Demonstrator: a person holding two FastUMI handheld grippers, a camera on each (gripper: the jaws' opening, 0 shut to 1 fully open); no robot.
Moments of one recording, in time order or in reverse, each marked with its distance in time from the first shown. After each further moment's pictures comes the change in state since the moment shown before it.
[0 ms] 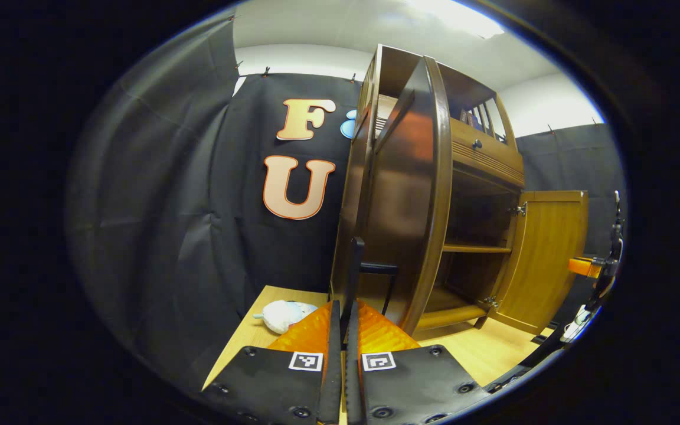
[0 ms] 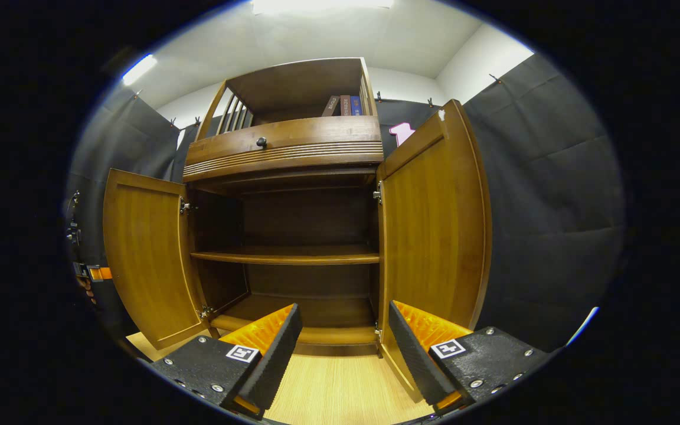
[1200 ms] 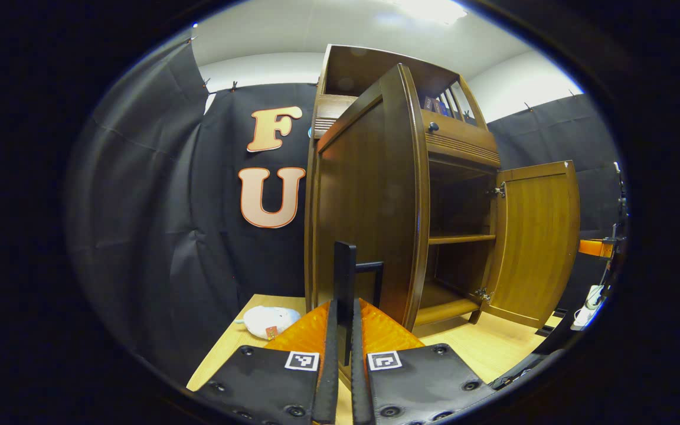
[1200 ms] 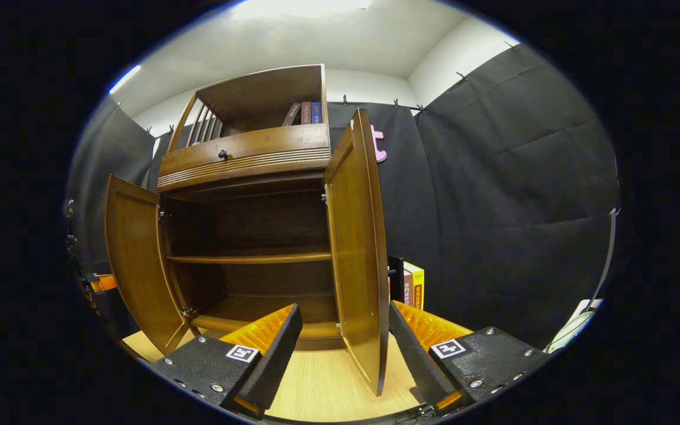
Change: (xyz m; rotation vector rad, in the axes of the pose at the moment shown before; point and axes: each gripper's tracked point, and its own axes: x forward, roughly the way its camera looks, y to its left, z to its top) left arm 0.008 -0.093 -0.003 0.128 -0.020 0.000; right arm -0.046 -0.084 0.003 0.053 -0.014 -0.122
